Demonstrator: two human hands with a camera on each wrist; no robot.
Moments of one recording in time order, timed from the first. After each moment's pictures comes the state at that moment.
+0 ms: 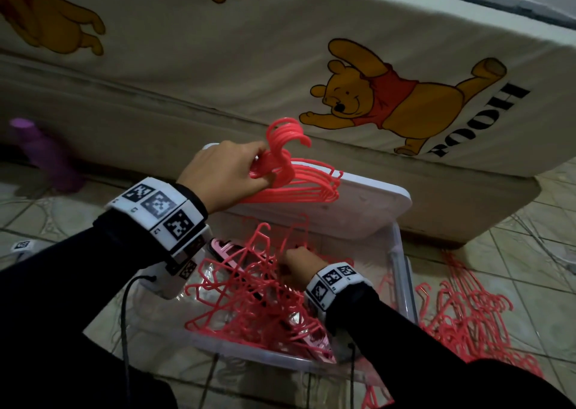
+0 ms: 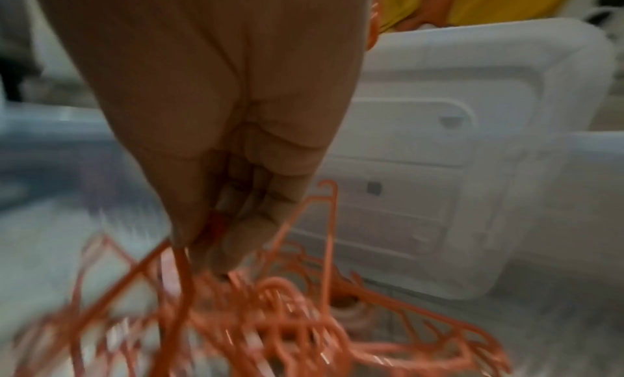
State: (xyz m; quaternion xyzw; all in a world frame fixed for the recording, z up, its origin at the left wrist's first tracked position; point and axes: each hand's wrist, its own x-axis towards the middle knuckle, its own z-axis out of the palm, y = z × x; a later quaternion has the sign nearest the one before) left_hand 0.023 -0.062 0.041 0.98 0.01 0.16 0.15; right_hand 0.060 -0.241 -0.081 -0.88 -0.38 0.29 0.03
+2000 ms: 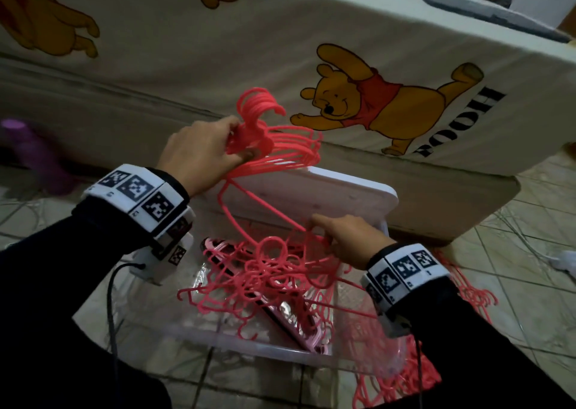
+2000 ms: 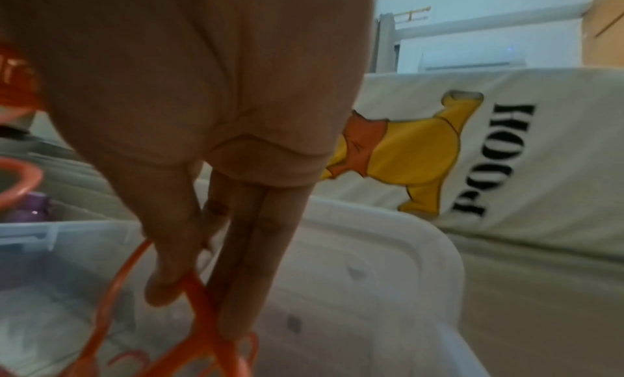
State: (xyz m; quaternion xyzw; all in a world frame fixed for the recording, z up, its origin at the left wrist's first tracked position) left_hand 0.024 -0.045 0.052 0.96 0.08 0.20 0.17; right_hand 0.079 -0.308 0.008 -0.90 -0.39 0.18 0.03
